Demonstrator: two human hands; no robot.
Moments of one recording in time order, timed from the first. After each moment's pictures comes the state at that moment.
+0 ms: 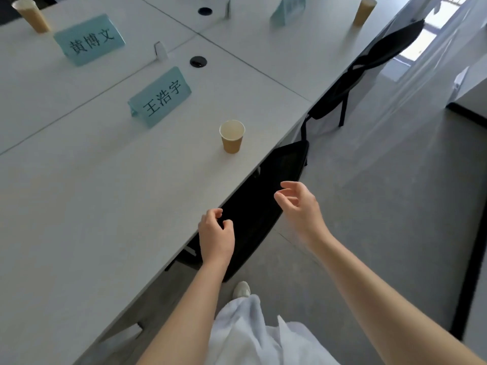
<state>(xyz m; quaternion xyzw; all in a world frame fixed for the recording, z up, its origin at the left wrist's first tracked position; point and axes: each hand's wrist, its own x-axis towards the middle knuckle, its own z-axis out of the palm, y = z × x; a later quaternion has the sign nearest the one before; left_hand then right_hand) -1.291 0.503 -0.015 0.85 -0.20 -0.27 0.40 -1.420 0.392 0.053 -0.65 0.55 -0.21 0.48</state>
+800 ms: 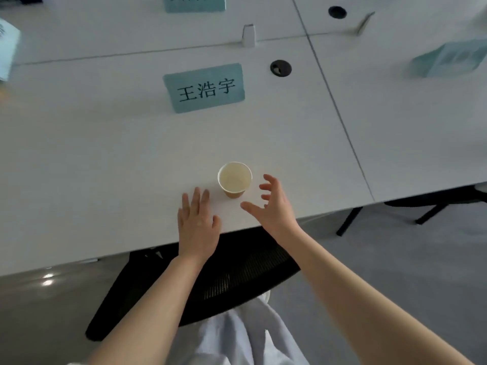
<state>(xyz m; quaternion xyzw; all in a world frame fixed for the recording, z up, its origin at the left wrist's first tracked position) -1.257 0.310 -0.077 0.96 -0.09 -0.17 0.21 -1.288 0.139 -0.024 -0.79 0.28 0.08 0.53</state>
